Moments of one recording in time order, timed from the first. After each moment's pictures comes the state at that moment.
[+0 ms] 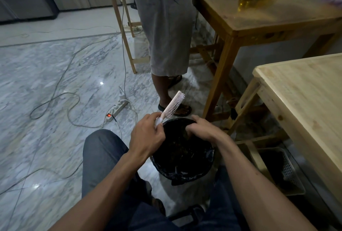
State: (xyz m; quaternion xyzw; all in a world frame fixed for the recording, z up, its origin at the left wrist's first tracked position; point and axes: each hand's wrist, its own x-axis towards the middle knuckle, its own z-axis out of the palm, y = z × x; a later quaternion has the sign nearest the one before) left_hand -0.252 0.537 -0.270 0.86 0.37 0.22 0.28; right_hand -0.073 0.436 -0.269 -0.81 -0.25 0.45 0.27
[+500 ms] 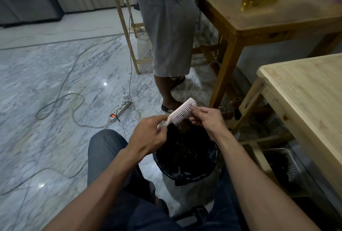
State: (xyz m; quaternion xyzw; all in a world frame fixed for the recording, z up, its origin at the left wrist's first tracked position) left_hand -0.259 0.550 -0.259 0.90 0.29 0.17 0.27; right_hand -0.071 0.447 -0.288 -0.64 -0.13 0.40 0.65
